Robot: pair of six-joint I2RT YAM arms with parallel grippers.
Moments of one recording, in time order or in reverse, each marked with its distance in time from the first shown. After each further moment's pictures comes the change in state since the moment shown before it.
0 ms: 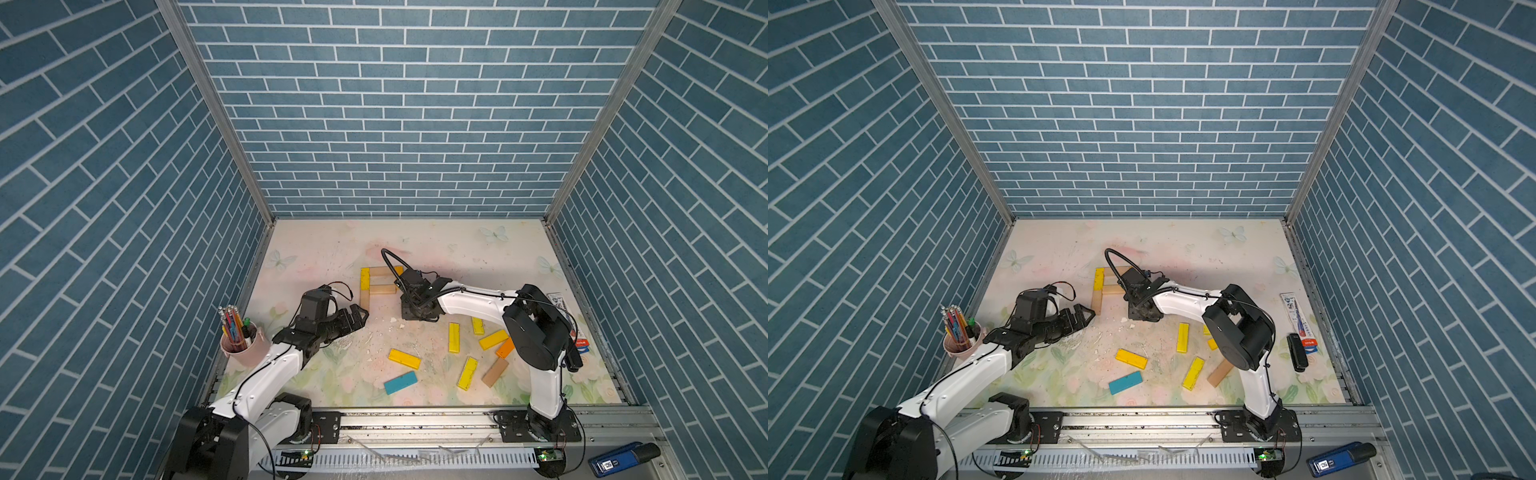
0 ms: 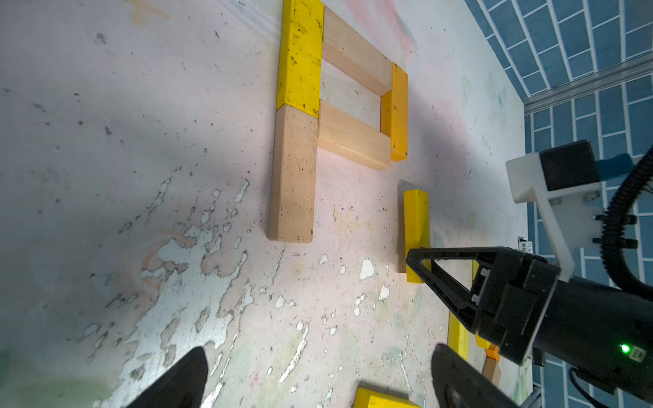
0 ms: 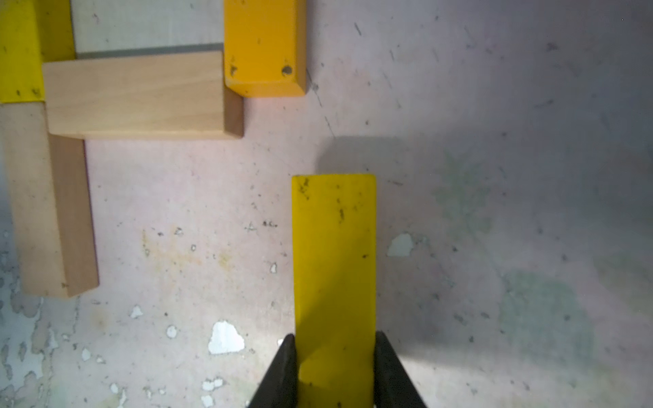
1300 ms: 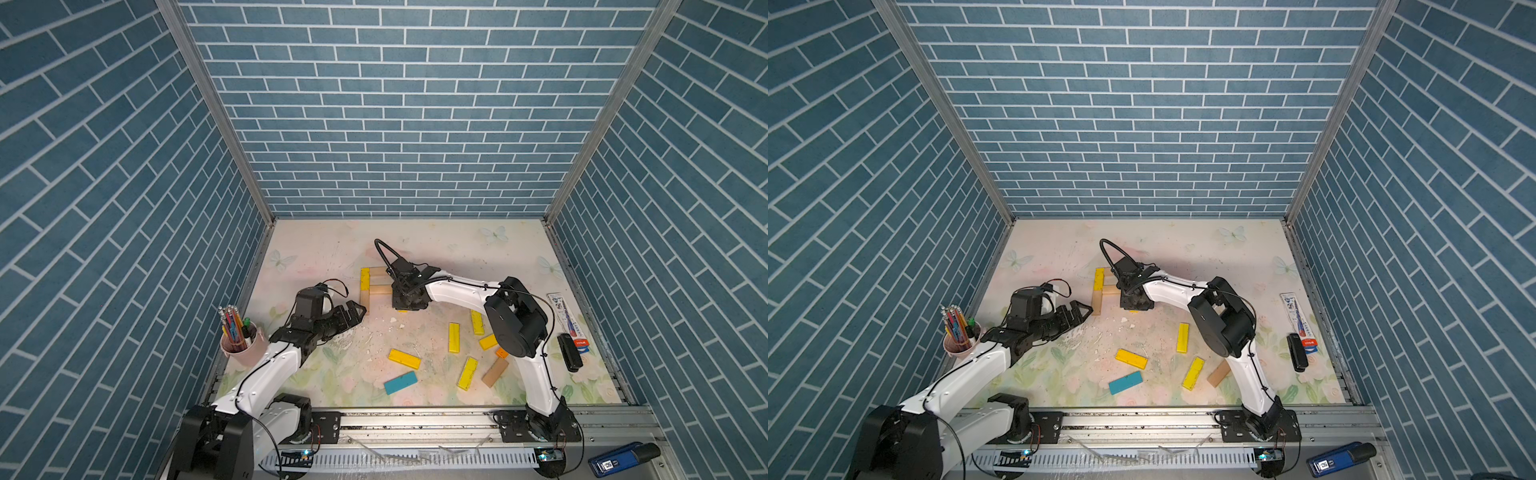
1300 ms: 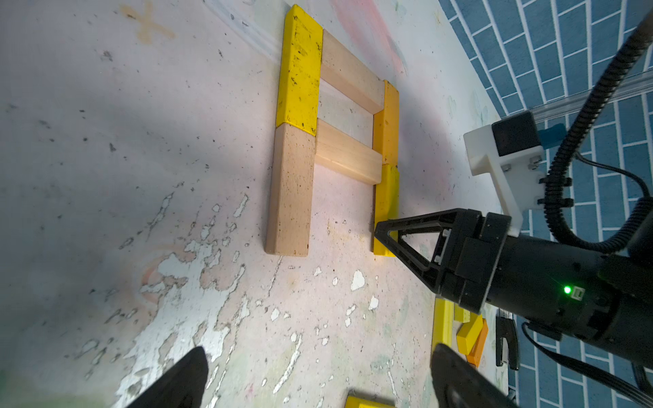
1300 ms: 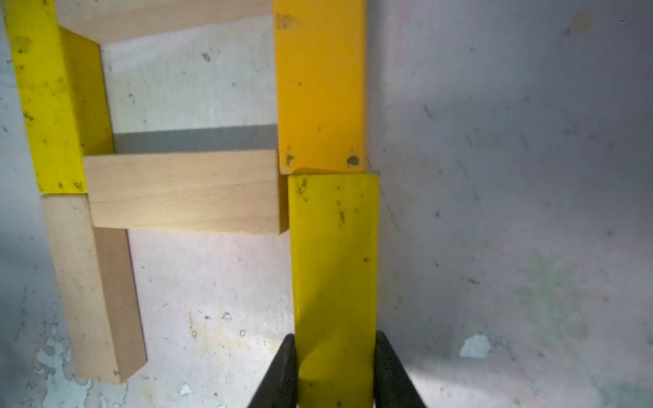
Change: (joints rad) left arm 0.058 0.013 0.000 0.034 0.064 -0.006; right arm -0.026 0.160 0.216 -0.053 -0.056 0.019
